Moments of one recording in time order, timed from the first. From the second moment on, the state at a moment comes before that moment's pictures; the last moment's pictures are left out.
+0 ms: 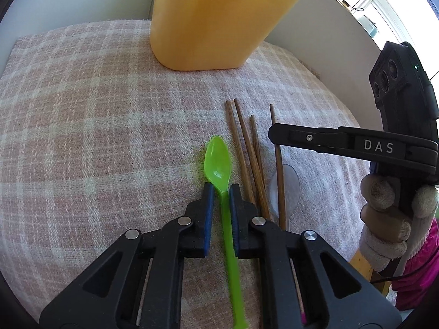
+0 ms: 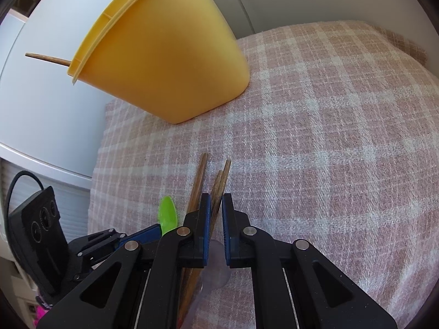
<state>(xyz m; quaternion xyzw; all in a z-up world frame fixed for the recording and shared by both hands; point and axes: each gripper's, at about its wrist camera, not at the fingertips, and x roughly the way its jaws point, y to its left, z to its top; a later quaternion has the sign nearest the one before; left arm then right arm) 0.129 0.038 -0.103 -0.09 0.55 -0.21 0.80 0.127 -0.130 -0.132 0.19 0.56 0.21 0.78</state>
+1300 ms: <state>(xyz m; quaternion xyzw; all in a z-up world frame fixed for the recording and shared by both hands) 0.124 0.071 0.032 -0.15 0.36 -0.25 0.88 0.053 -0.126 0.017 0.04 0.30 0.24 0.92</state>
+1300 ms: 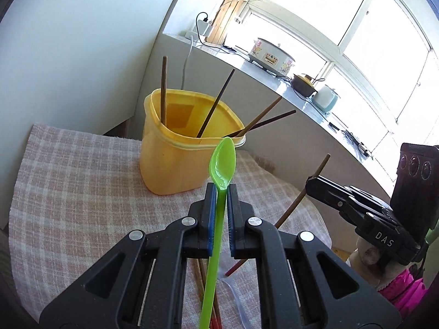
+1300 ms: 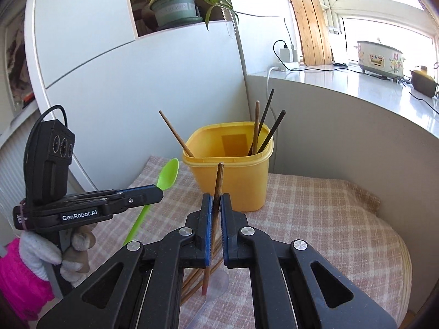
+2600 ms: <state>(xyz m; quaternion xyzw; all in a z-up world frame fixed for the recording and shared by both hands) 0.247 0.045 0.098 -0.17 0.20 -0.20 0.94 0.120 -0.146 0.133 0.09 0.19 0.25 0.95</state>
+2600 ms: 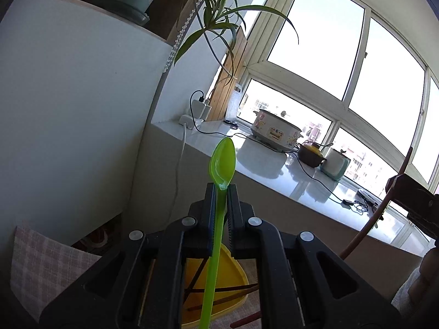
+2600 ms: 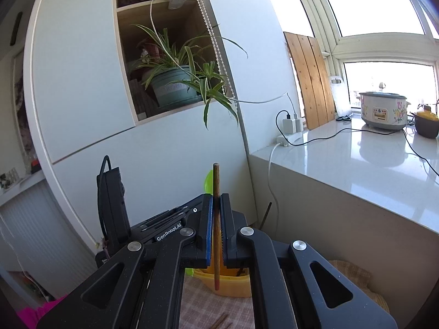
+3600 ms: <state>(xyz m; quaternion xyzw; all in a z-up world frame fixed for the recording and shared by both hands) 0.244 0.038 0.072 -0.12 0.19 -0.16 0.96 0.171 -0.135 0.079 0.08 0.27 0.22 0.93</state>
